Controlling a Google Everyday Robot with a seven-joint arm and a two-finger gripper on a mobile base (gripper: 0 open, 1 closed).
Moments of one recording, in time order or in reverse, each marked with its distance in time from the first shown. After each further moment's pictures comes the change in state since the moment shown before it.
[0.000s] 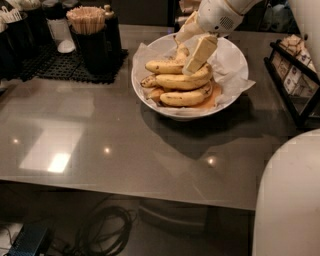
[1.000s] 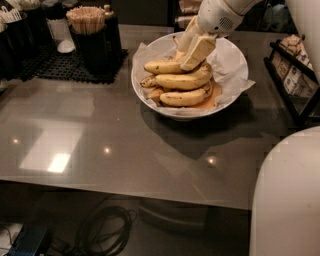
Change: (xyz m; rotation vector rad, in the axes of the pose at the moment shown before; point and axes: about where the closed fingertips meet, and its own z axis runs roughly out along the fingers) arm 0.006 -0.004 0.003 0.003 0.022 0.019
